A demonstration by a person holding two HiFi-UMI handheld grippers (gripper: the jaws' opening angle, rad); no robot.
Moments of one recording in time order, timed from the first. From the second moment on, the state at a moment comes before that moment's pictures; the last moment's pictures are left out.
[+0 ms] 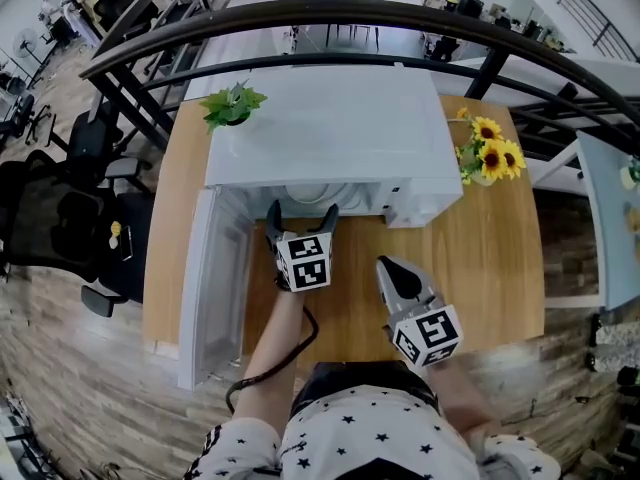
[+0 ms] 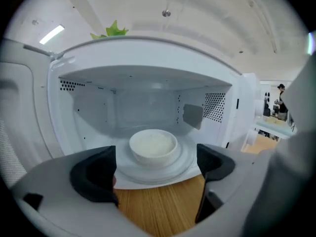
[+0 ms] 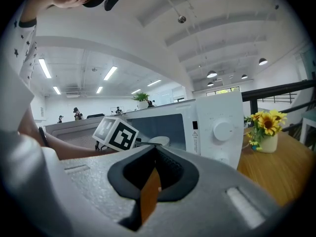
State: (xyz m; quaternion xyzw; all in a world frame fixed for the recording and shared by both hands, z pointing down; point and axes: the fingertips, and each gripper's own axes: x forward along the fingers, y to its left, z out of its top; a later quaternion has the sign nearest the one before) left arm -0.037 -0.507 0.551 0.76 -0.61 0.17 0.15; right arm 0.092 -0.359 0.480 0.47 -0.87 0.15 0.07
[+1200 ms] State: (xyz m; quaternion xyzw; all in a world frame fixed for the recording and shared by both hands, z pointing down) left arm -0.042 -0.221 0.476 0.79 -0.59 0.09 0.14; right arm 0.068 -0.164 0.442 0.48 -0.87 0.09 0.04
